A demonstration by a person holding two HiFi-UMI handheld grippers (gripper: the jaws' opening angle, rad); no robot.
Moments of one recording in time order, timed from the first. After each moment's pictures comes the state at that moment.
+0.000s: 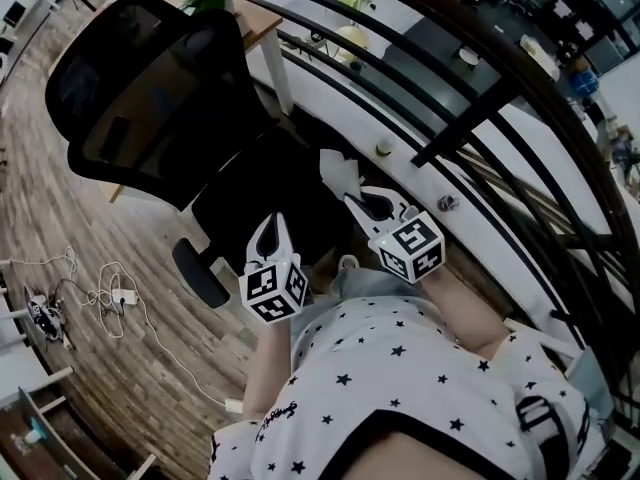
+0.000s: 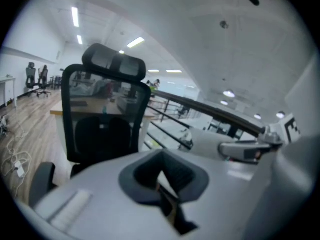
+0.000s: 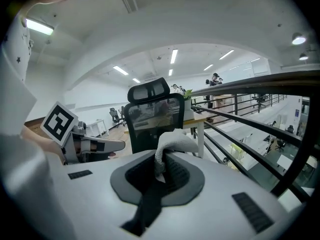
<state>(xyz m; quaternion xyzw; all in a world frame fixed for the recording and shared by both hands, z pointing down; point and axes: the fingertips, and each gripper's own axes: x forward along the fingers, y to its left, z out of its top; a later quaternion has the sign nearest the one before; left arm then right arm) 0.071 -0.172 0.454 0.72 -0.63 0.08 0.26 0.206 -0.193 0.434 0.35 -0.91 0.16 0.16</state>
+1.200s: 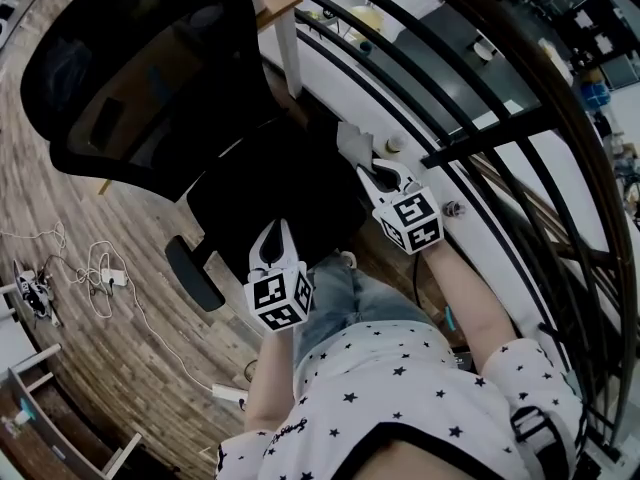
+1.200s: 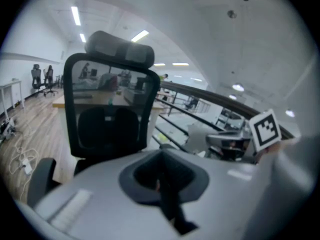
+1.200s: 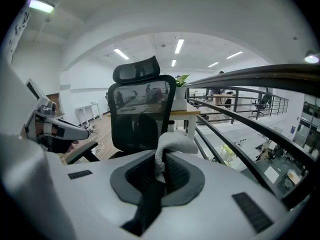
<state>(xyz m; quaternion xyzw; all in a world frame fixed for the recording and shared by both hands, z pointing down) 0.052 -0.201 0.506 0.69 -0.65 0.11 0.29 0.205 -0.303 0.515 0.35 -0.89 0.13 0.24</state>
